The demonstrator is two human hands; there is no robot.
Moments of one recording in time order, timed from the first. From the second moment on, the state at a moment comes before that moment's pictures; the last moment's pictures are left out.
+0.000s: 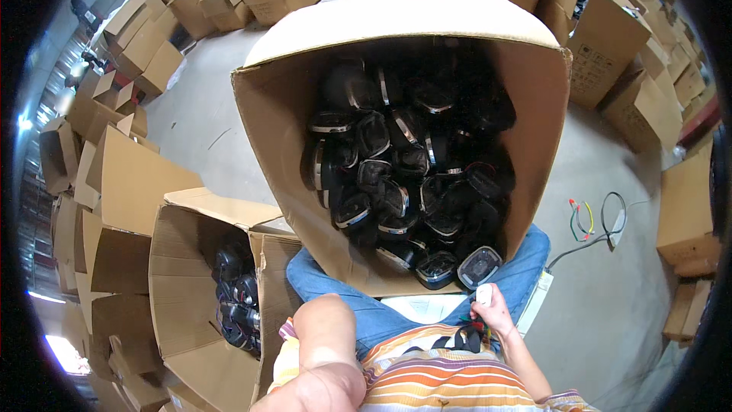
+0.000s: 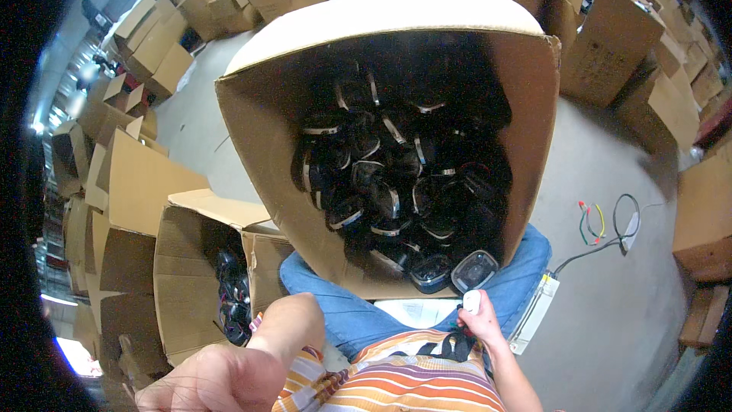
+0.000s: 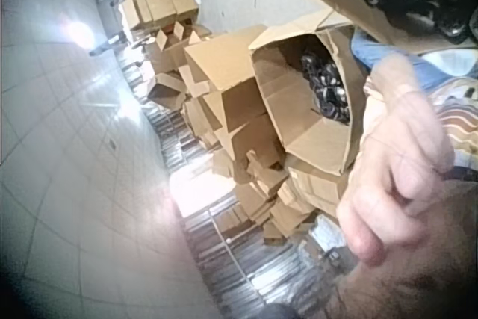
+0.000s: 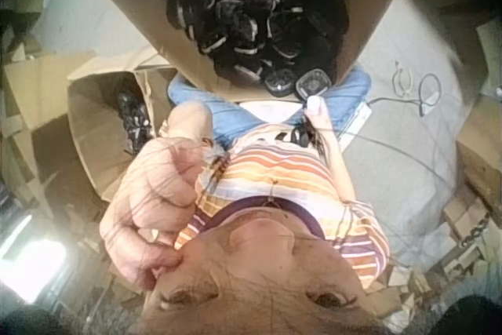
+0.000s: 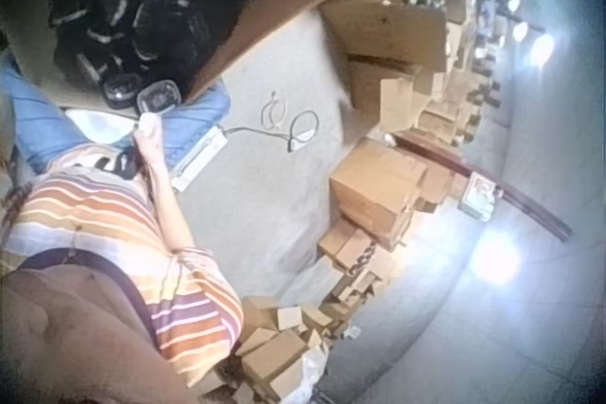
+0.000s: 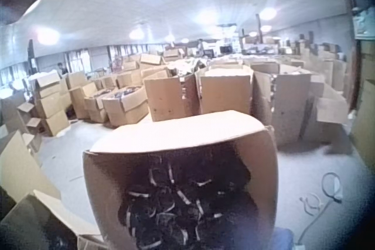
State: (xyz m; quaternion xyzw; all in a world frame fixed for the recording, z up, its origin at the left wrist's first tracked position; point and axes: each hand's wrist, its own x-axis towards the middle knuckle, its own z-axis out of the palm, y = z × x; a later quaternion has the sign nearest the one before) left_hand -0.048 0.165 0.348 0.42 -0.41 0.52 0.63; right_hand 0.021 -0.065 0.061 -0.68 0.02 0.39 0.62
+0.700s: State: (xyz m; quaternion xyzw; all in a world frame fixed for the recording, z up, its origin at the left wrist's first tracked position) left_hand -0.047 0.170 0.344 0.43 -0.48 0.51 0.58; right_hand -0.001 -0.065 0.052 -0.73 -0.02 0.40 0.55
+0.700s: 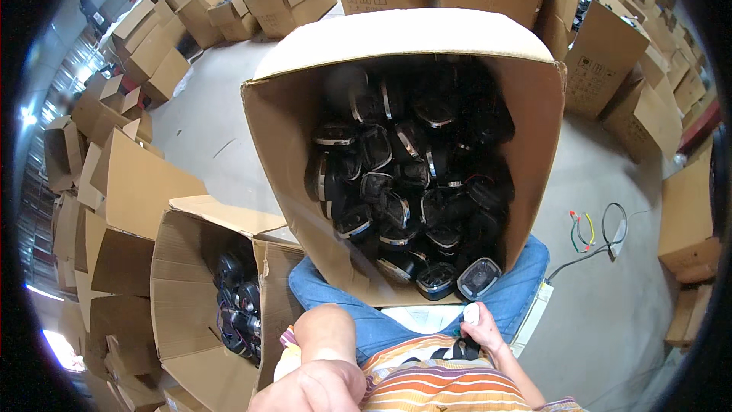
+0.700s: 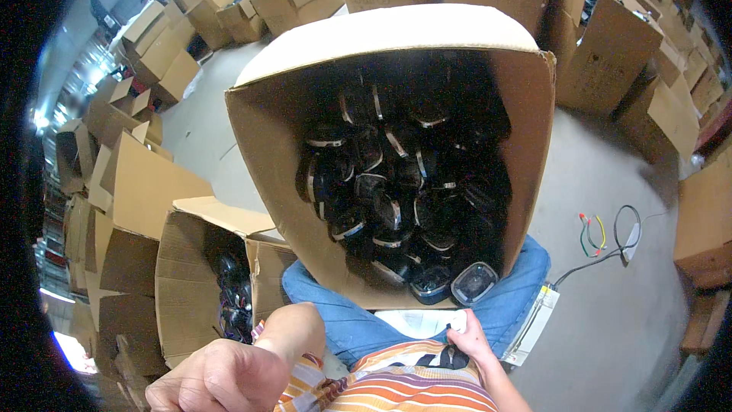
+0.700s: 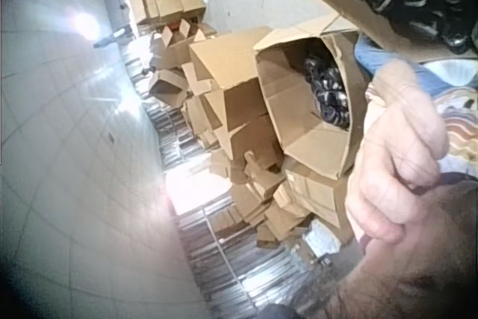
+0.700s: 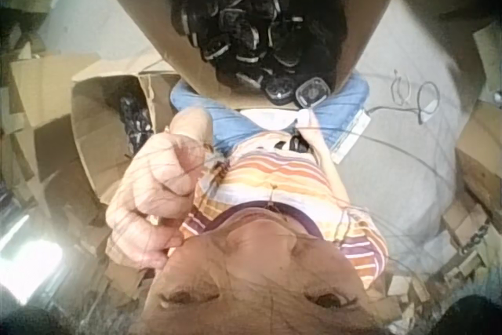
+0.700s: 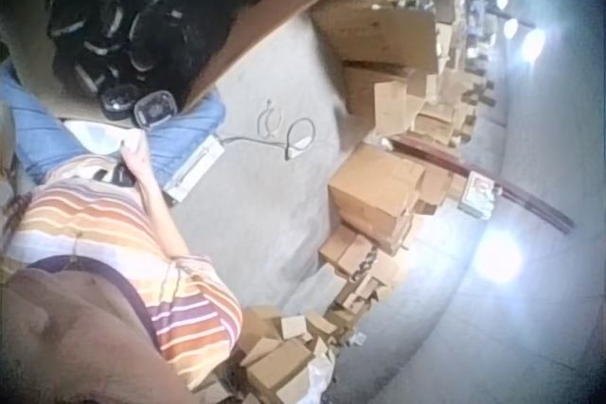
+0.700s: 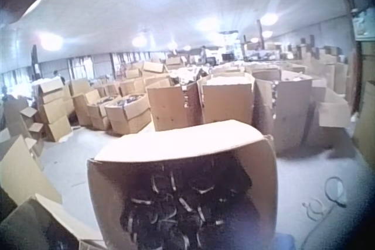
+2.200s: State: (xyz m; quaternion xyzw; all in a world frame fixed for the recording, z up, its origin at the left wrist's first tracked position) left_hand -0.036 0.071 0.042 0.67 -0.04 -0.18 0.72; right_hand 0.005 -0.084 0.085 -0.77 -0.04 0.35 0.53
